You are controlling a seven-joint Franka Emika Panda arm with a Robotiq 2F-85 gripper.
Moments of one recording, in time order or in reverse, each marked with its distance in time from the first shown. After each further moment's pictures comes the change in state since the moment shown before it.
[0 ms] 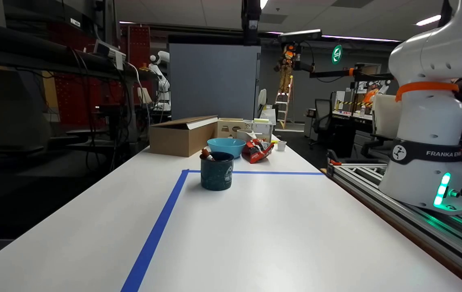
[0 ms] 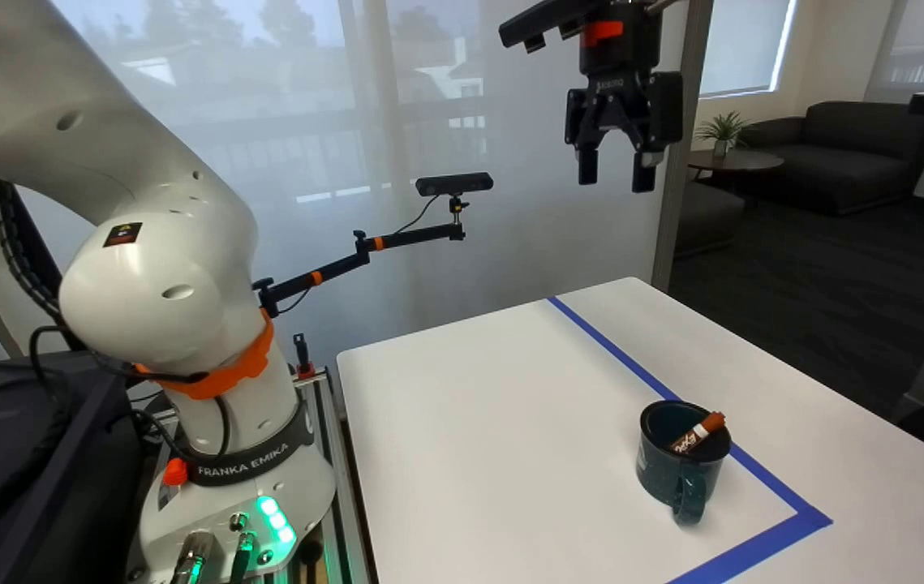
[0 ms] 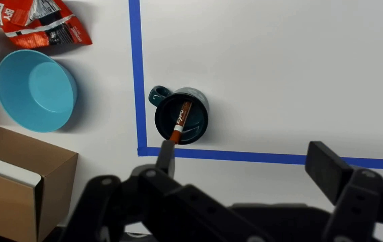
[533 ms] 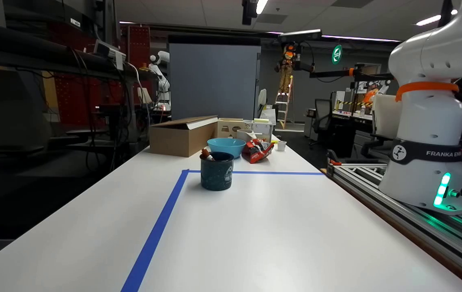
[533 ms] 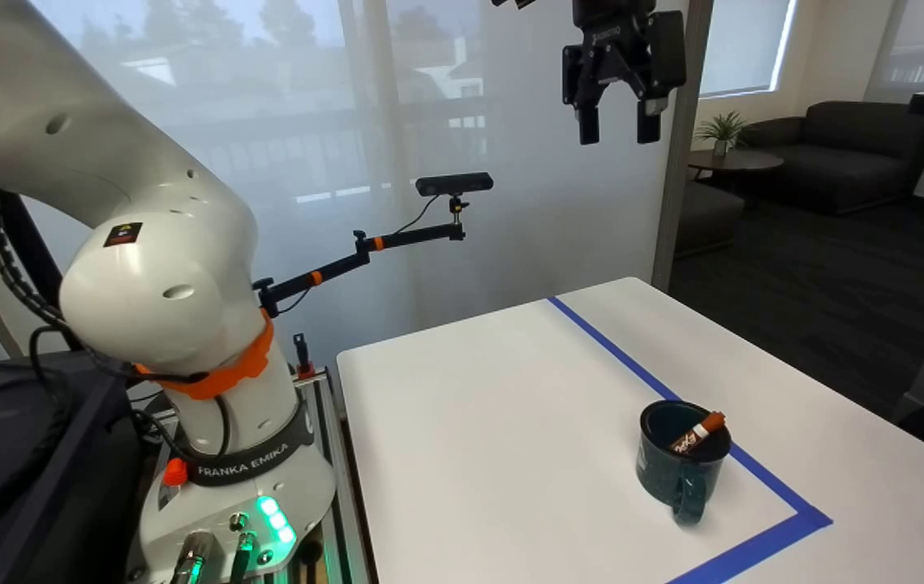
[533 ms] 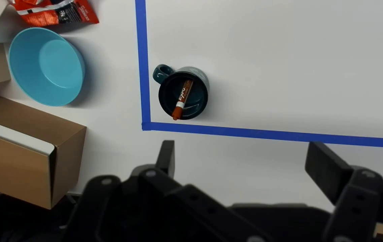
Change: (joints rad) arm 0.004 -0.065 0.016 0.046 0.000 -0.027 -0.014
